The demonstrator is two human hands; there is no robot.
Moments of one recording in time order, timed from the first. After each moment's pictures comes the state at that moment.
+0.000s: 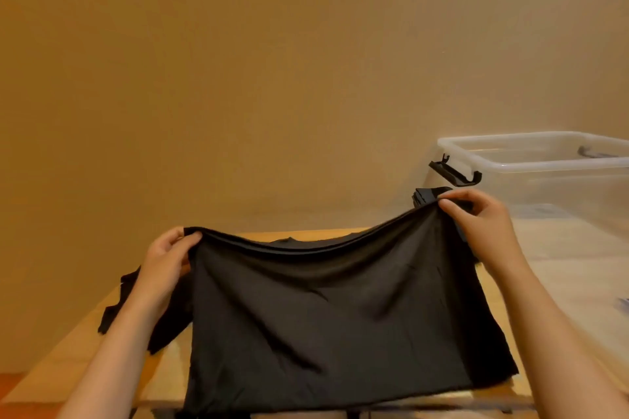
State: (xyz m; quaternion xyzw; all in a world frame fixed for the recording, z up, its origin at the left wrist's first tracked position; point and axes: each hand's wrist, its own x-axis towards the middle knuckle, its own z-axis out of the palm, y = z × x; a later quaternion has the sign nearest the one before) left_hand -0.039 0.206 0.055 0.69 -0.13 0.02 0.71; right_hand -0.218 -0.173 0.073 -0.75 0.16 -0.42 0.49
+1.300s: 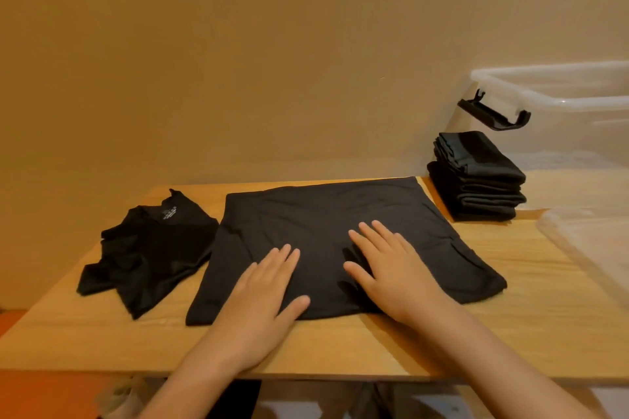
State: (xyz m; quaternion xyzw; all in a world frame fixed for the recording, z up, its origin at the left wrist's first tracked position) left_hand -0.104 0.137 -0.028 0.93 -0.34 -0.04 0.13; right_hand -0.169 -0.076 -0.023 -0.99 0.09 -0.05 0.12
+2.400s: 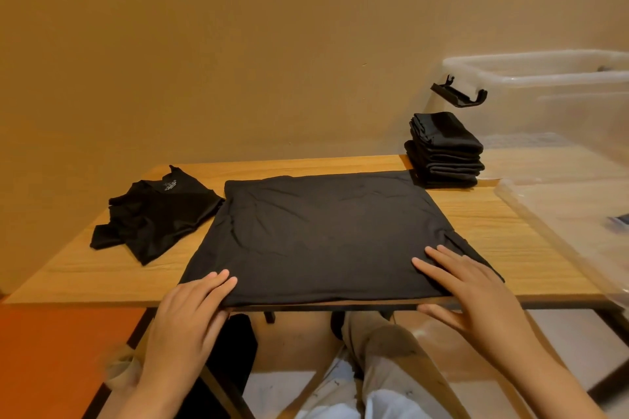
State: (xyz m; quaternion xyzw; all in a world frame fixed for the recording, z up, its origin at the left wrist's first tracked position) left_hand -0.163 0.237 -0.087 0.92 -0.33 0.14 0.14; right_hand -0.323 -0.130 -0.083 -0.98 0.09 -0.18 0.05
